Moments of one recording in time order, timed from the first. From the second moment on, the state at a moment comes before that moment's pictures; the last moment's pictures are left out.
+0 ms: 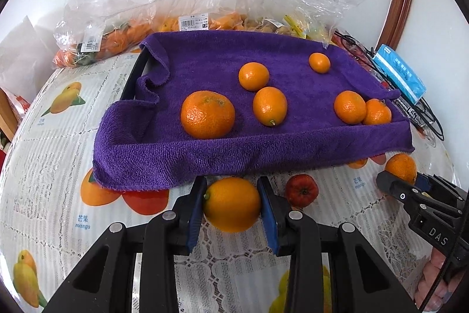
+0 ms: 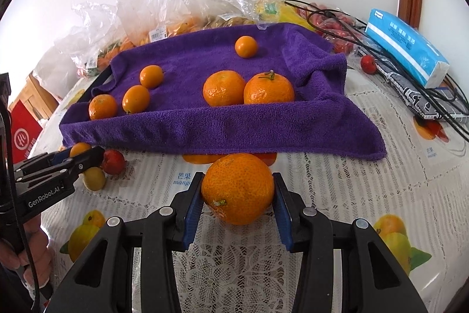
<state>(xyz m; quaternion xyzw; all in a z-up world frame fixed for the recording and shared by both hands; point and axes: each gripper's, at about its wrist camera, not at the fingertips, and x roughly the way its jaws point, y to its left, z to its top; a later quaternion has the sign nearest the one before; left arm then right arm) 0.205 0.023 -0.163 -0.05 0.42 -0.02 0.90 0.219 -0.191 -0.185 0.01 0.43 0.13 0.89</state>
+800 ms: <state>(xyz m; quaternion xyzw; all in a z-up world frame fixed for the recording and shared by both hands) 0.168 0.037 -0.148 -0.07 0.40 -0.03 0.91 0.184 -0.192 -0.125 0.02 0.37 0.12 0.92</state>
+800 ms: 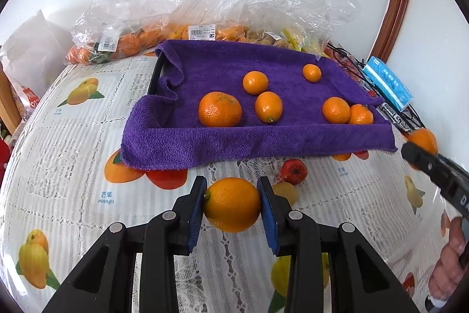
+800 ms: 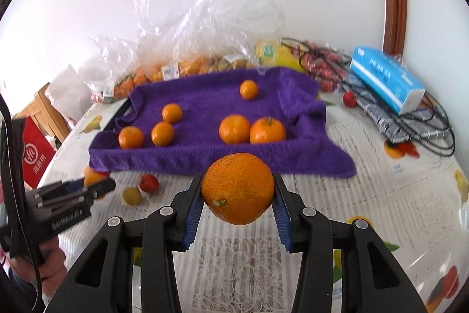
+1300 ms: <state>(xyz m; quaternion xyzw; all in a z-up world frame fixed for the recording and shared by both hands) 0.197 0.046 -0.093 -0.07 0.34 -0.02 0.94 0.230 -0.176 -0.087 0.02 0.34 0.12 0.93</state>
